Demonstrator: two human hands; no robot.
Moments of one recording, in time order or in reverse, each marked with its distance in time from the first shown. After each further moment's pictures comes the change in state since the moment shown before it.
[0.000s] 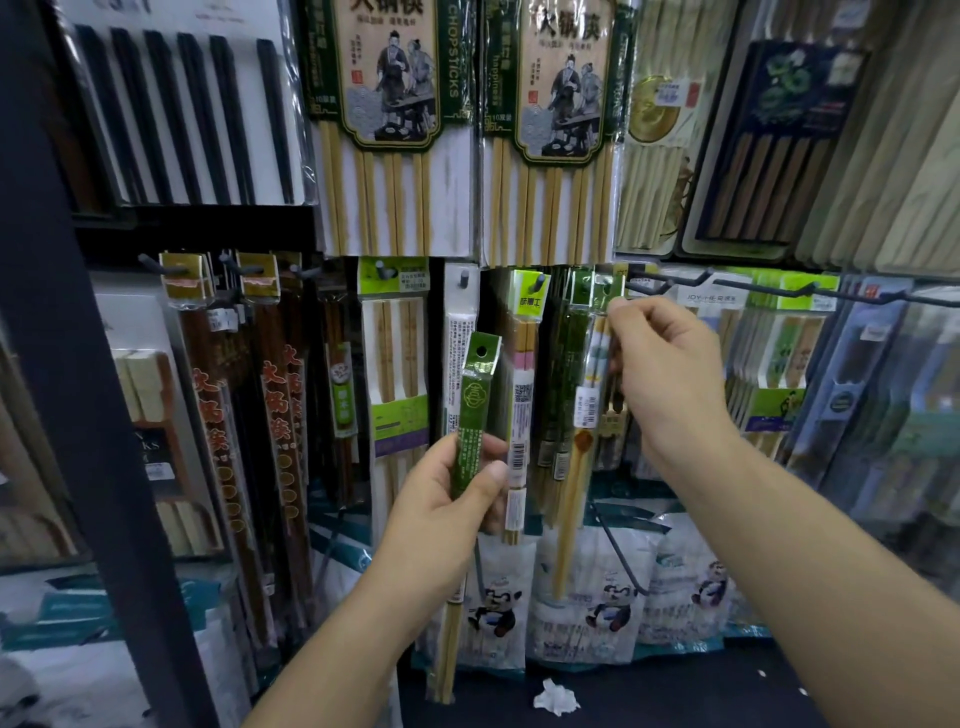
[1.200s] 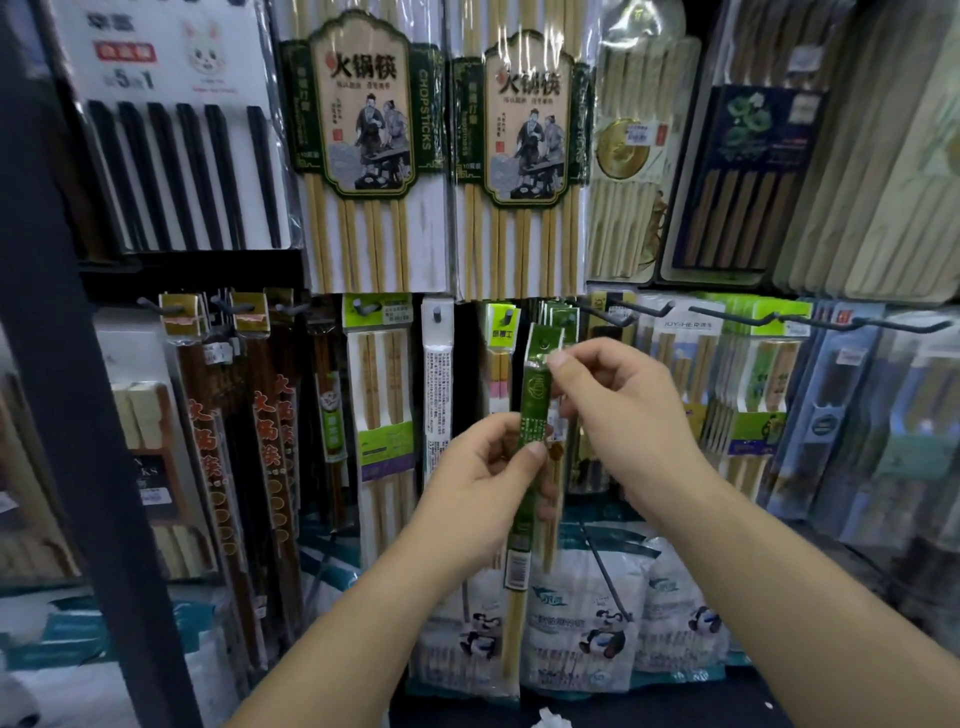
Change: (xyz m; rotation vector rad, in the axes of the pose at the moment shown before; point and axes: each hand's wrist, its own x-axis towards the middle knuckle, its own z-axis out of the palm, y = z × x) left_hand 0.029 0.038 0.049 0.028 -0.101 0.060; right_hand -0.013 -0.007 -0.015 -0.105 -0.231 -0.133
